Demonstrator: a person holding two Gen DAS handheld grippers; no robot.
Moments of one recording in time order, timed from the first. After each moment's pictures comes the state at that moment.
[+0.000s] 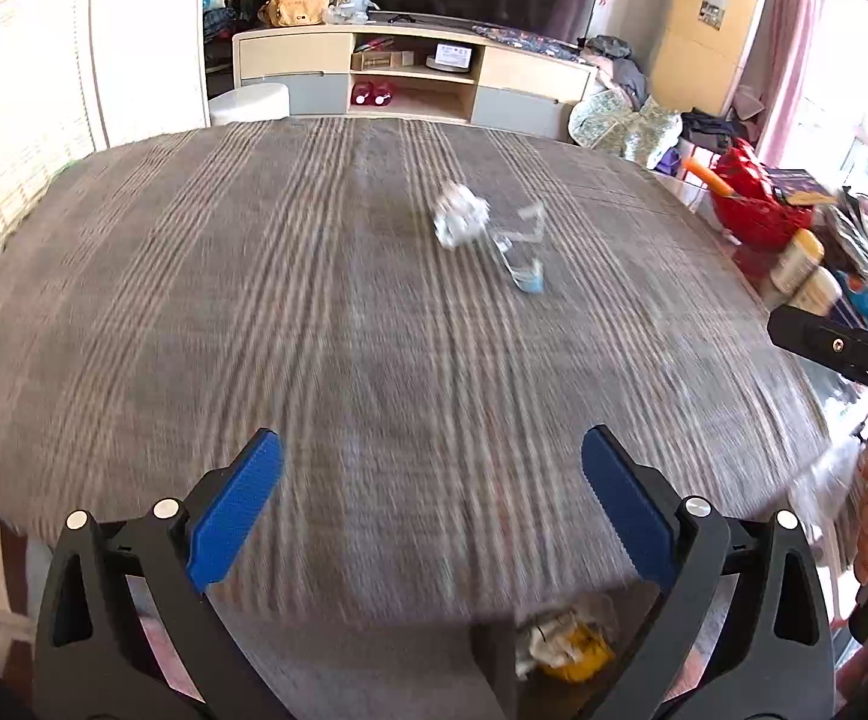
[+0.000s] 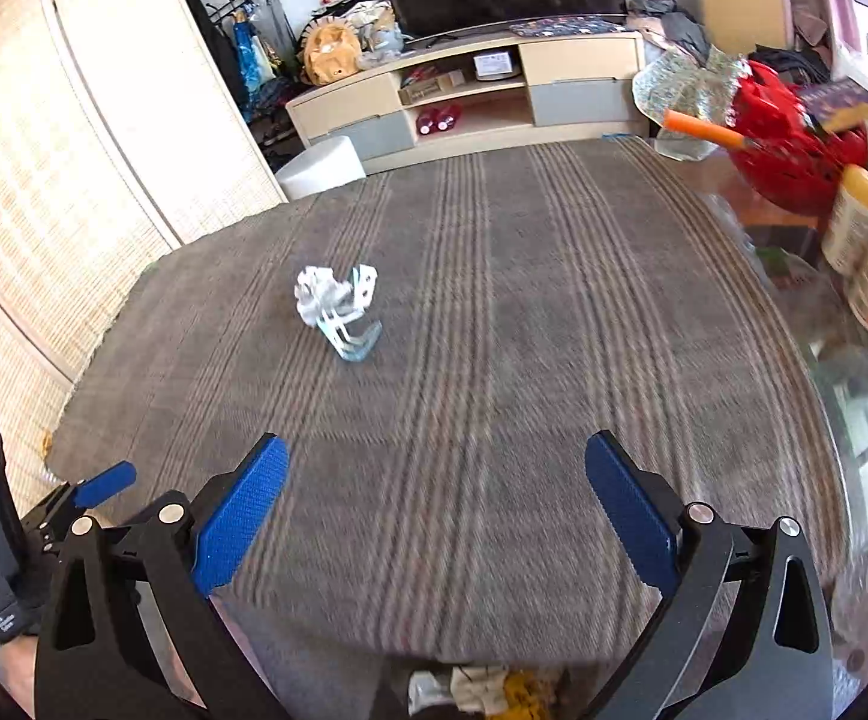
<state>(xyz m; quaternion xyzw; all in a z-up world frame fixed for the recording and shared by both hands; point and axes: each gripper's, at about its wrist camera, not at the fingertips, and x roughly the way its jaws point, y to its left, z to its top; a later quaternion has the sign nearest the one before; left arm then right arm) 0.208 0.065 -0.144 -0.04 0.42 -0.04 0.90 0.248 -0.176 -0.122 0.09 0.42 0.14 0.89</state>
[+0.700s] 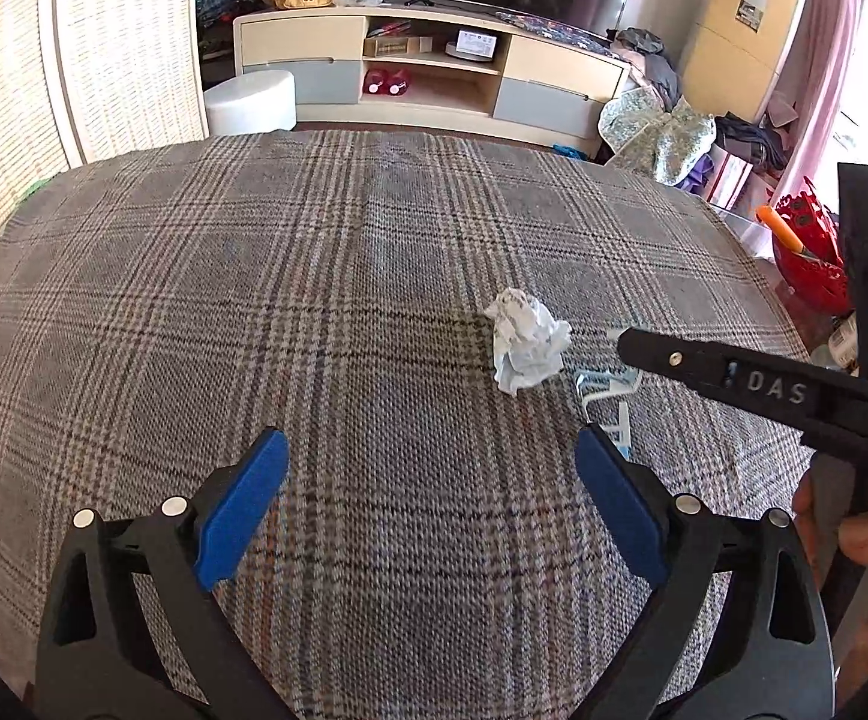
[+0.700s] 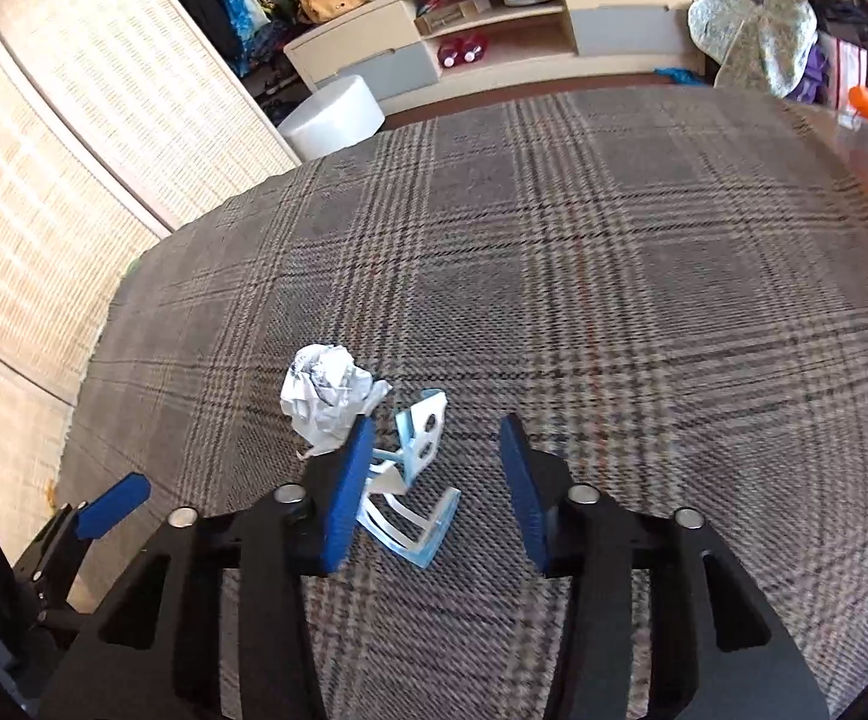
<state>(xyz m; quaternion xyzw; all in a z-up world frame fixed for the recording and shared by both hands) 0.328 0.079 -0.148 -0.05 0.44 -0.02 0.89 0.400 -0.096 -0.169 0.13 0.50 0.18 0.84</state>
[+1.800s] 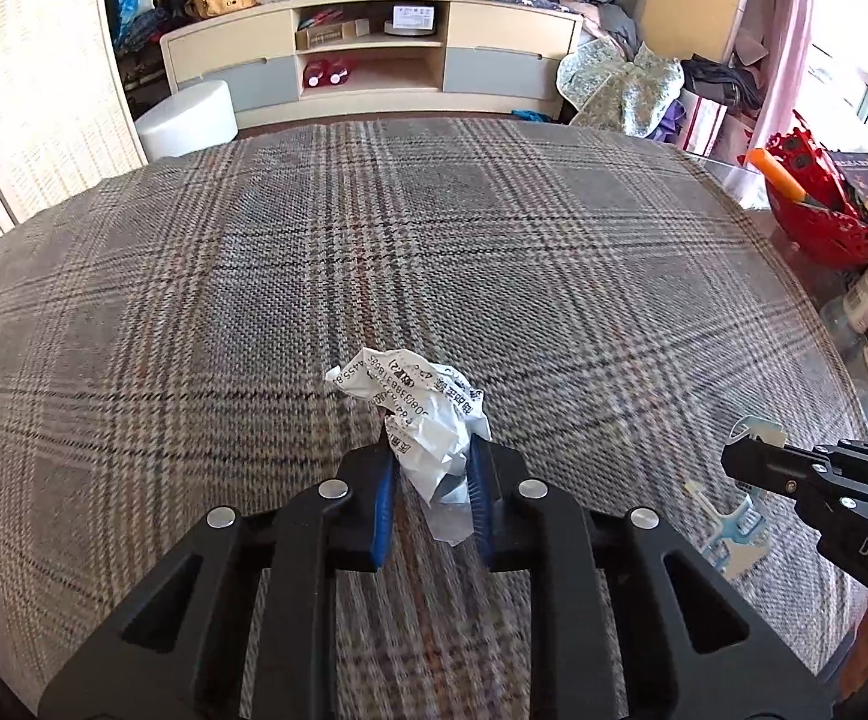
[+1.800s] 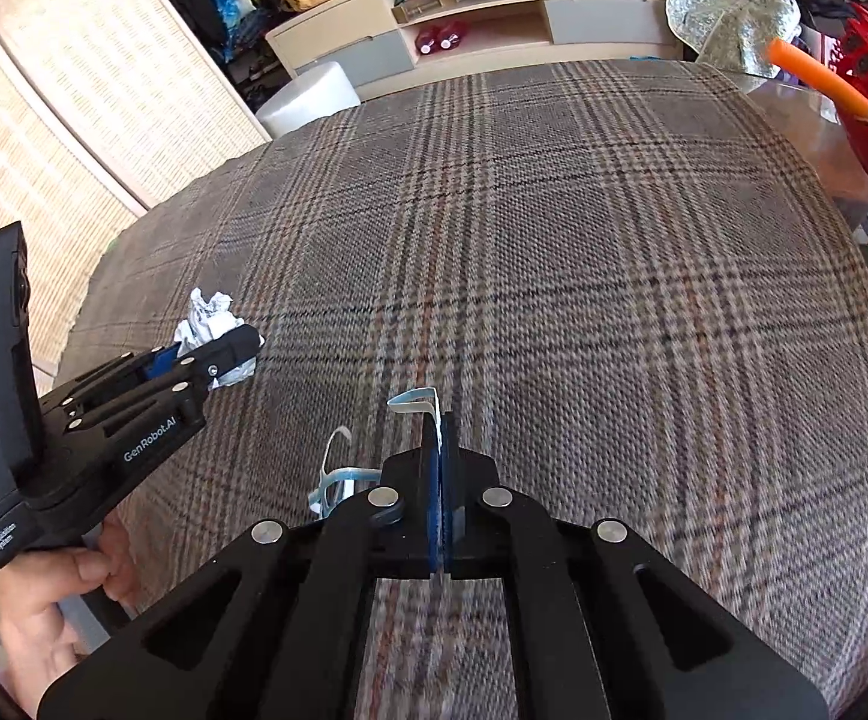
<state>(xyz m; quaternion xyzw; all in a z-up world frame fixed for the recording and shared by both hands) 0.383 0.012 -0.173 0.01 0.46 -0.06 0.89 0.371 -0.175 -0.176 0.10 0.51 0.16 0.84</state>
